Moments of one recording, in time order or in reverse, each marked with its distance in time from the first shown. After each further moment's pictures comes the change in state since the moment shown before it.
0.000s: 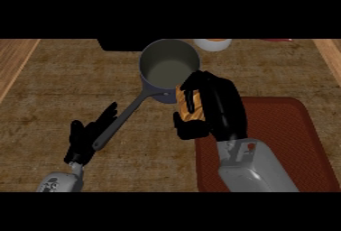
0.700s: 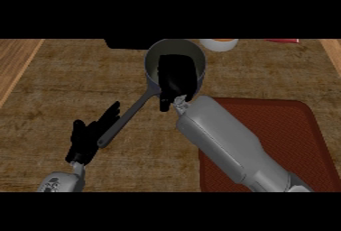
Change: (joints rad) left arm -0.002 -0.010 -0.005 -0.026 -0.009 -0.018 0.022; right arm -0.438 0.027 0.122 0.644 0.057 0.044 0.135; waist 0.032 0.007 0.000
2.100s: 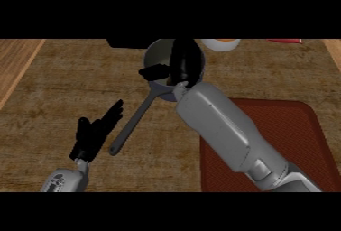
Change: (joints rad) left arm -0.025 -0.020 0.003 0.026 -0.019 -0.002 -0.004; right arm -0.100 0.000 -0.073 0.179 -0.501 -0.745 -0.124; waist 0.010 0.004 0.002
